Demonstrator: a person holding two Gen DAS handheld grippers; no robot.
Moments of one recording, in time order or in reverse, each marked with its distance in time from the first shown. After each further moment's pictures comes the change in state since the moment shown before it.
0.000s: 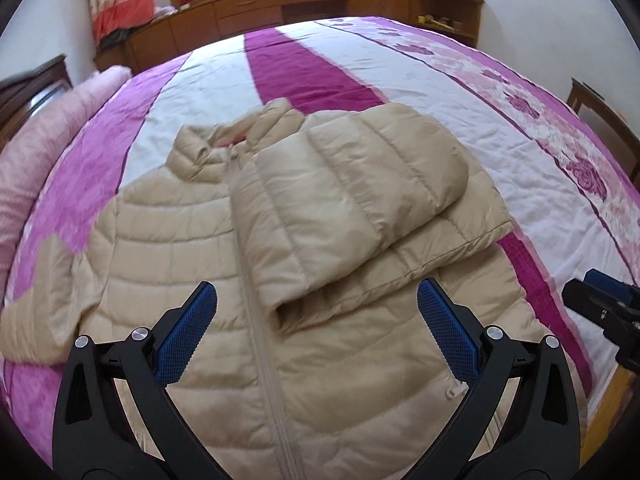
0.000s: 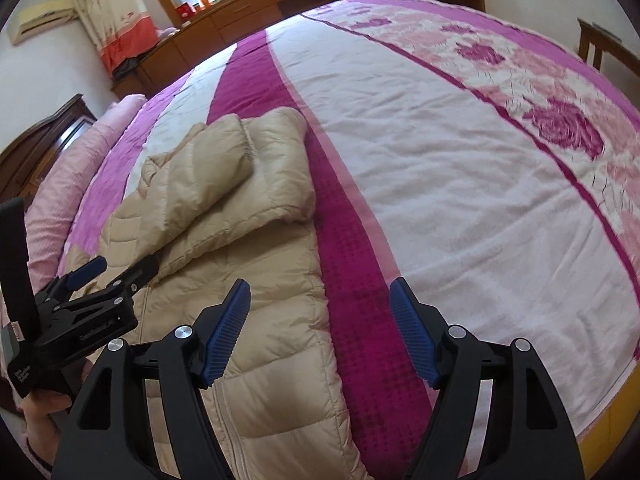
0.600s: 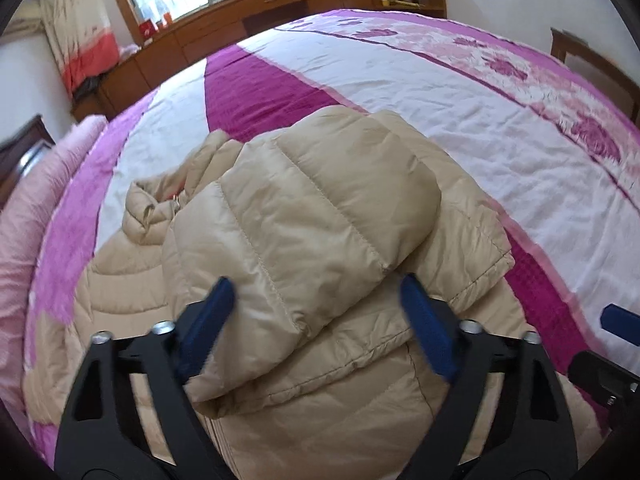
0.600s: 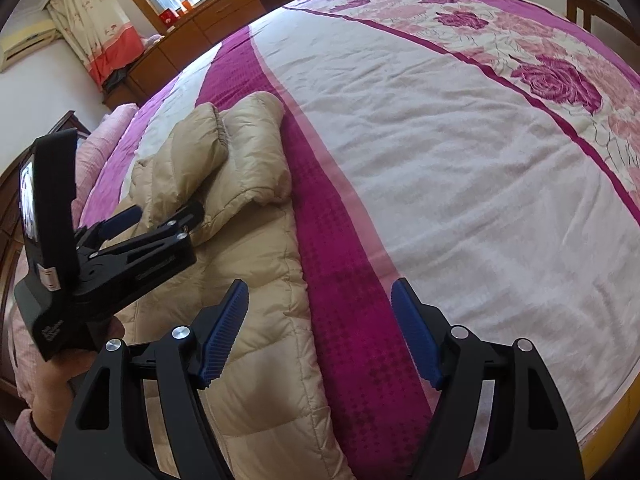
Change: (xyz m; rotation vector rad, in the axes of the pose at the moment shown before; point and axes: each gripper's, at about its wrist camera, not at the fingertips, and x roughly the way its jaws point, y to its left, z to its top) left arm 0.044 -0.062 0.031 0.182 -0.009 0.055; right arm 0.010 -0.022 -0.012 0.083 0.030 0.027
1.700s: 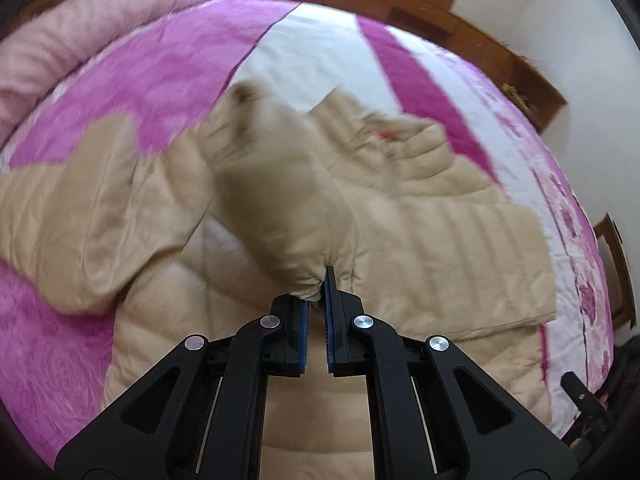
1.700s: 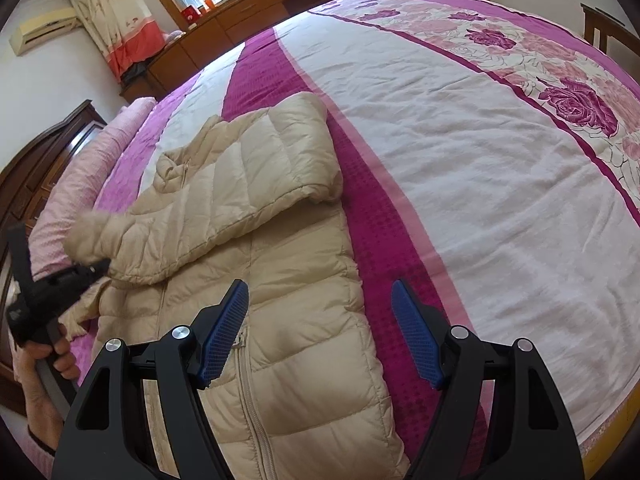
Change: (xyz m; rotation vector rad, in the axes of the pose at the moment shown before) left arm -0.015 0.217 -0.112 -0.688 0.088 -0.104; right arm -0.006 0.039 -0.005 -0.065 -0.027 0.026
